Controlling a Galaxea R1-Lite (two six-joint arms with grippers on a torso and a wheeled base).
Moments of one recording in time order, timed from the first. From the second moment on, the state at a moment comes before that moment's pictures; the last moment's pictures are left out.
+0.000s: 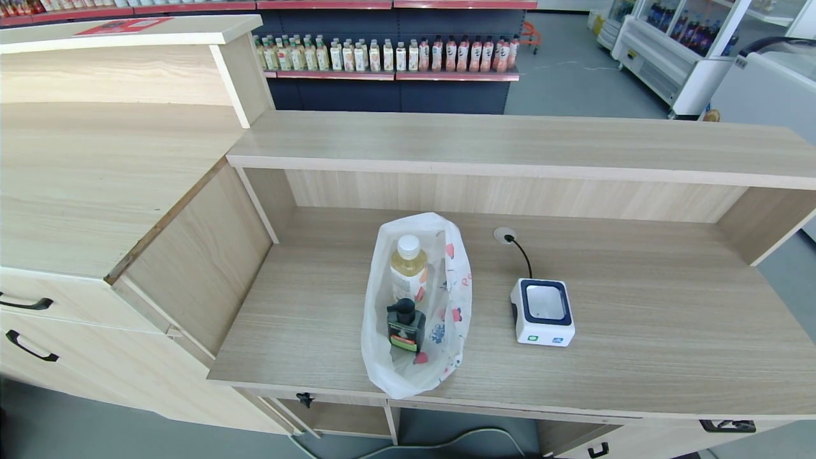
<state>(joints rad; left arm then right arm) 0.00 0.00 0.00 0.00 0.02 0.00 0.00 0.00 0.00 -0.07 -0.06 -0.13</state>
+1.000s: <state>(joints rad) 0.00 0.00 0.00 0.00 0.02 0.03 0.00 0.00 0.00 -0.07 -0.06 -0.11</state>
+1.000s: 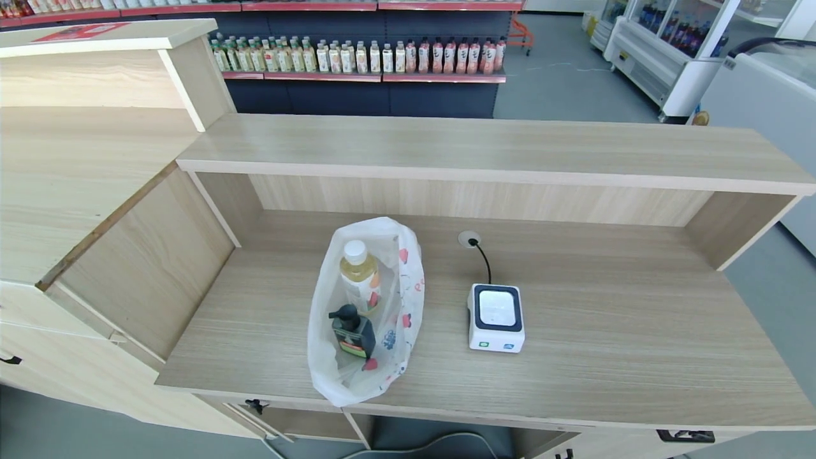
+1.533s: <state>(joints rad) 0.00 0.00 0.00 0.00 0.02 0.02 0.00 0.00 0.00 -0.07 -0.06 -0.12</state>
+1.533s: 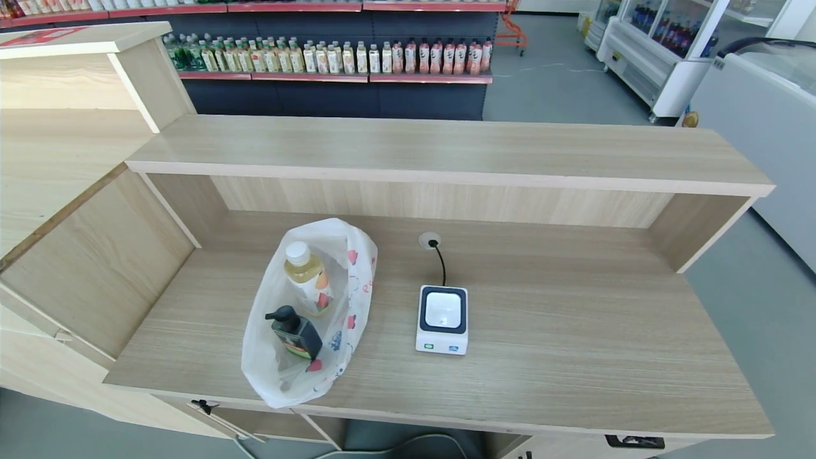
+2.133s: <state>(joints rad) 0.00 0.00 0.00 0.00 0.02 0.01 0.00 0.00 0.00 -0.06 -0.06 -0.03</state>
